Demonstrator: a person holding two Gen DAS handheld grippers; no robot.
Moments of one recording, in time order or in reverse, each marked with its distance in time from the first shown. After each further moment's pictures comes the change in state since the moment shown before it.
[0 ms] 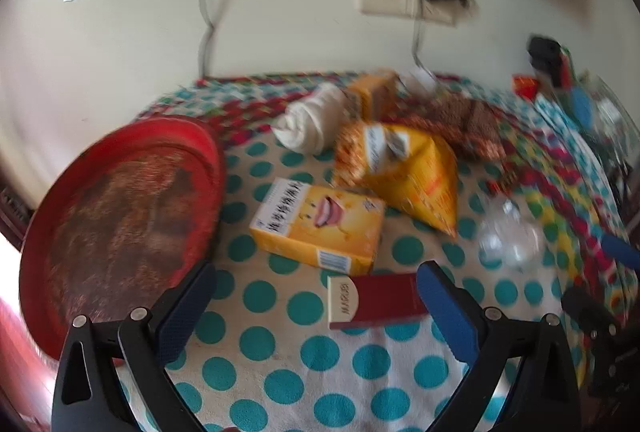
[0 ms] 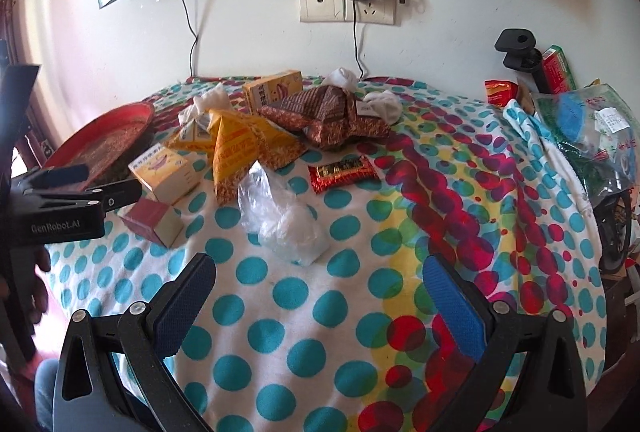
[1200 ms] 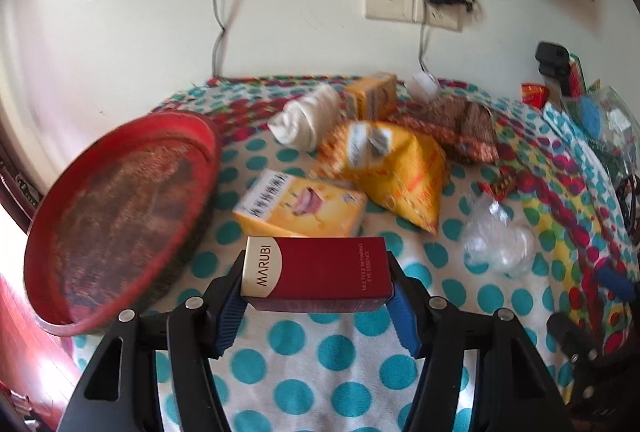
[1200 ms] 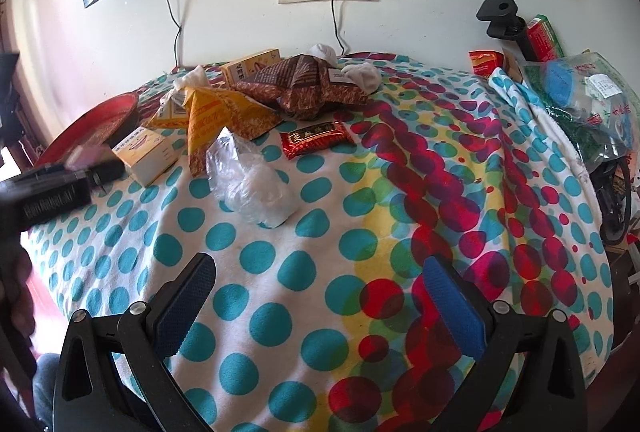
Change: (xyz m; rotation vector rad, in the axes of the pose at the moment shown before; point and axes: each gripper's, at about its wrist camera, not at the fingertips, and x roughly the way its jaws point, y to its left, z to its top) left arm -0.012 -0.024 -0.010 -0.082 -0.066 0.091; right arm 0.004 -0.017 -0.017 0.060 0.046 -0.020
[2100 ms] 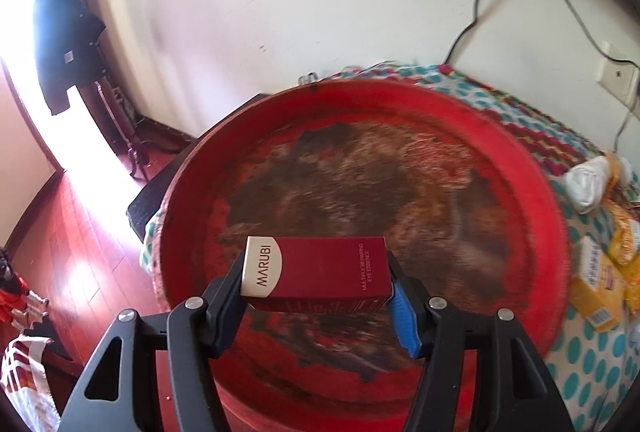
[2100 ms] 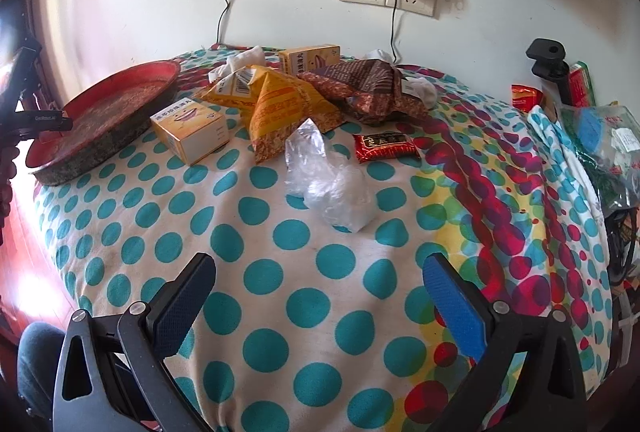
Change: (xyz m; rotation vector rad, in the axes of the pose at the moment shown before) left arm 0.022 0.231 -0.004 -0.323 0.092 0.343; right arm 0.006 0.057 0.000 -0.153 0.000 0.004
